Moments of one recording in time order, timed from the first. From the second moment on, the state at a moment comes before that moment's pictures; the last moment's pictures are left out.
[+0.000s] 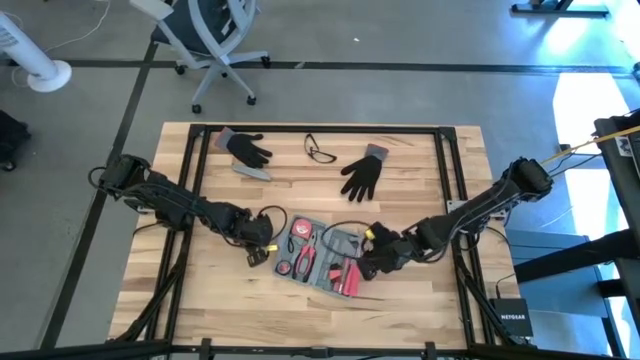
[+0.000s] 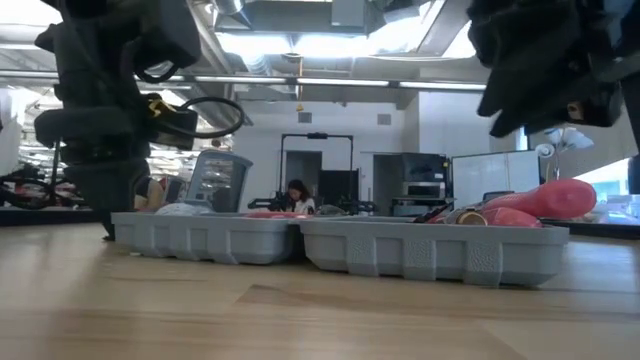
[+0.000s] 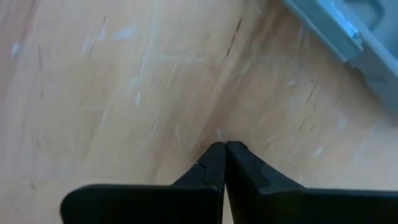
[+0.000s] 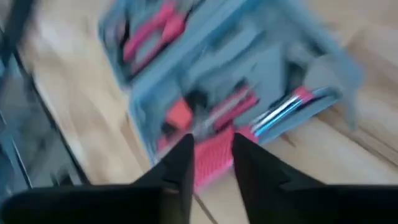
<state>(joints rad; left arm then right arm) -0.24 1.54 0.66 -0.44 -0.10 -0.67 0.48 1.46 0.89 -0.39 0.22 1.33</state>
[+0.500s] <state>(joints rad) -0.32 1.55 0.65 -0.40 -0.15 -0.96 0.54 1.51 0.93 -0.81 0.12 1.37</state>
